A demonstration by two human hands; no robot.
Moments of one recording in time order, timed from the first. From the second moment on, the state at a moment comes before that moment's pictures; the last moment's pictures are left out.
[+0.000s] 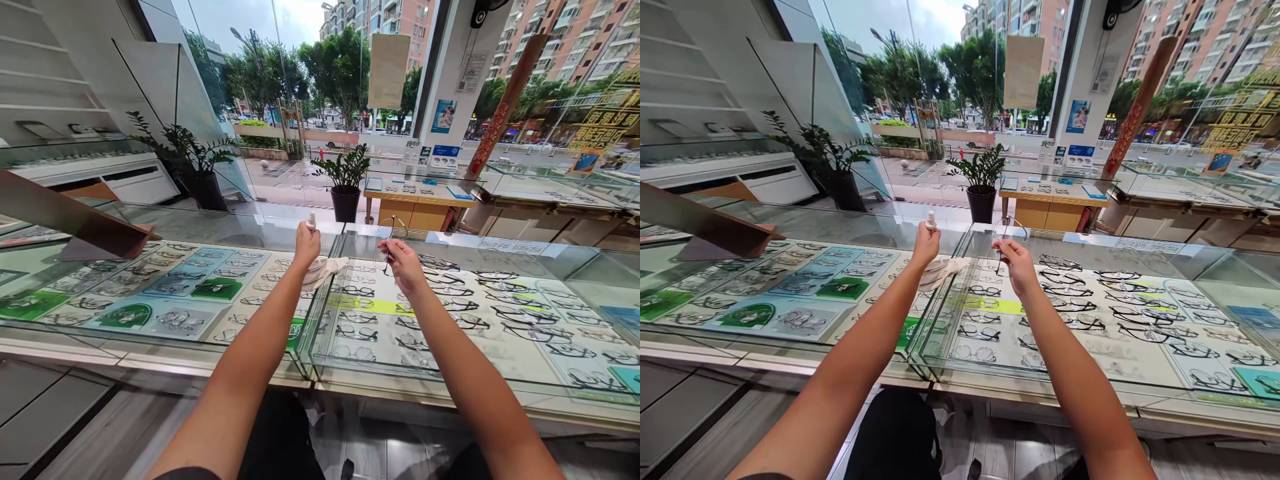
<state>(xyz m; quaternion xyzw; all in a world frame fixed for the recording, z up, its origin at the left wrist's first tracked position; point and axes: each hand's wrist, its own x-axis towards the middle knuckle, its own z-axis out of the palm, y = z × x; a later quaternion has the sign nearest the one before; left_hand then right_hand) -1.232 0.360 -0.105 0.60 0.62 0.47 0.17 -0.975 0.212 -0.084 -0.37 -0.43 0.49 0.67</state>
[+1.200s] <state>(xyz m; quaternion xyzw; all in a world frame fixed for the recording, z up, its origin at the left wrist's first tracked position) -1.216 0.310 -0.076 0.81 0.57 0.10 0.10 -0.975 0.212 -0.083 -0.36 -0.43 0.49 0.67</state>
